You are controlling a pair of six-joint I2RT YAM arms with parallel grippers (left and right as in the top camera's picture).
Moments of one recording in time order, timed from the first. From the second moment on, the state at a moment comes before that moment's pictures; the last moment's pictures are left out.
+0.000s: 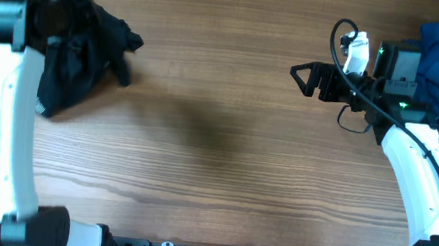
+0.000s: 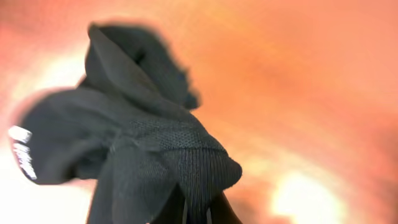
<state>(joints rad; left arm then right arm) 0.06 1.59 1.90 -1.17 0.00 -0.43 0.01 1.47 1.09 -0.43 -0.59 0.14</state>
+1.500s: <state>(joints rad) -0.38 1.40 2.09 -0.61 0.08 -0.46 0.02 1.40 1.09 -0.31 -0.99 0.26</state>
